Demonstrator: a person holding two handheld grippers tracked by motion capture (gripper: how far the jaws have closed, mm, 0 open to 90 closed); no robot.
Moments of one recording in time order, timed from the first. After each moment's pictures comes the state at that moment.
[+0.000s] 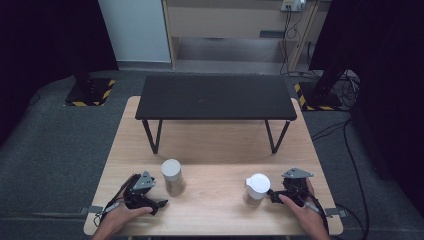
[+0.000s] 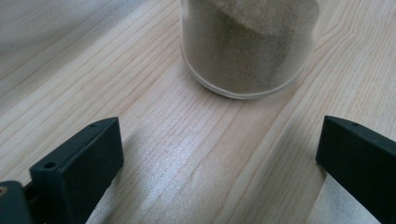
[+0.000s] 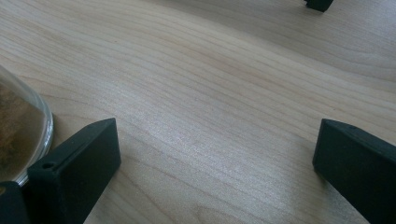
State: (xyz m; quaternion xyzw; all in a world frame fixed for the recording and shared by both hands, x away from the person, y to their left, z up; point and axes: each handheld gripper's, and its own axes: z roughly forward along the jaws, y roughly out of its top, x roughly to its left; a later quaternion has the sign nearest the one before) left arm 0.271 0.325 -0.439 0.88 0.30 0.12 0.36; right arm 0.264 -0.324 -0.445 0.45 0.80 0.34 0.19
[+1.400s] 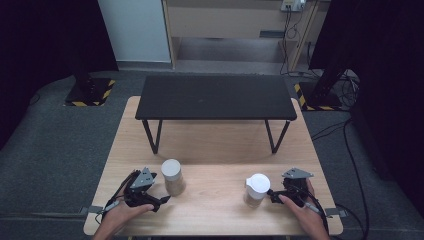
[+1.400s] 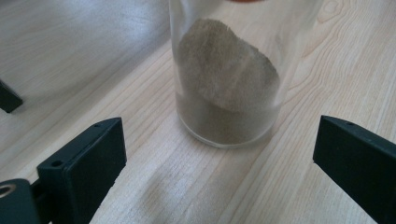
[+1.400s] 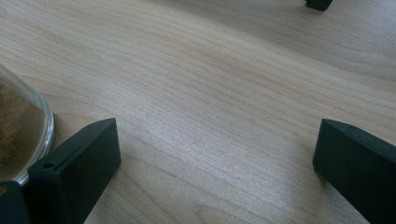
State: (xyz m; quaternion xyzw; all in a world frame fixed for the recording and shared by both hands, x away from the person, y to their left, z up) left arm 0.263 0.322 -0.422 0.86 0.29 0.14 0.40; right arm 0.264 -0.323 -0.444 0.45 0.80 0.34 0.19
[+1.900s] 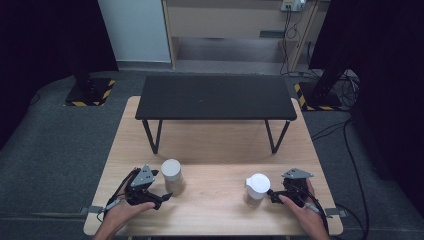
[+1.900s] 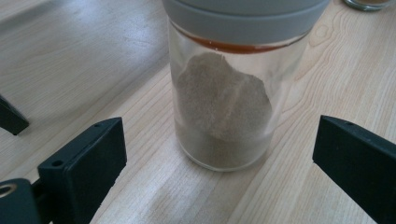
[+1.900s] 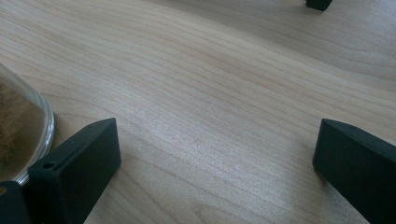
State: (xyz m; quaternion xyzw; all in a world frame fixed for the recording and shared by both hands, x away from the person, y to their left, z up) left arm 0.263 0.321 -0.419 0.85 0.28 0.15 0.42; right arm 0.263 -0.323 -0.444 0.45 0.80 0.34 0.19
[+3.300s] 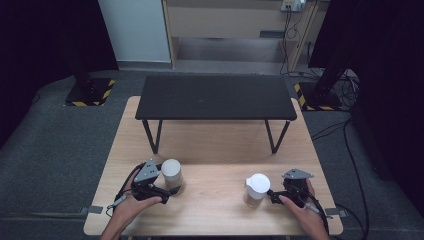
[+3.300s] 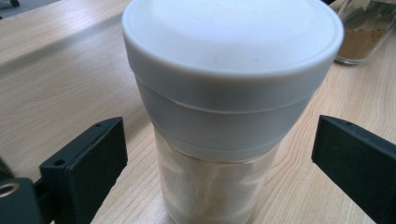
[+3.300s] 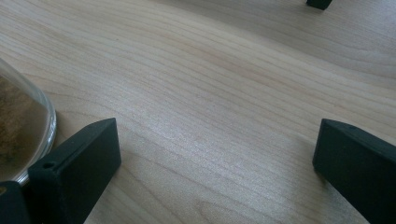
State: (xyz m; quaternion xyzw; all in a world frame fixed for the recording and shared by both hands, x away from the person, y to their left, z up) left arm 0.267 0.311 -0.419 0.82 0.28 0.15 0.47; right arm 0.262 -0.324 -0.445 0.45 0.80 0.34 0.19
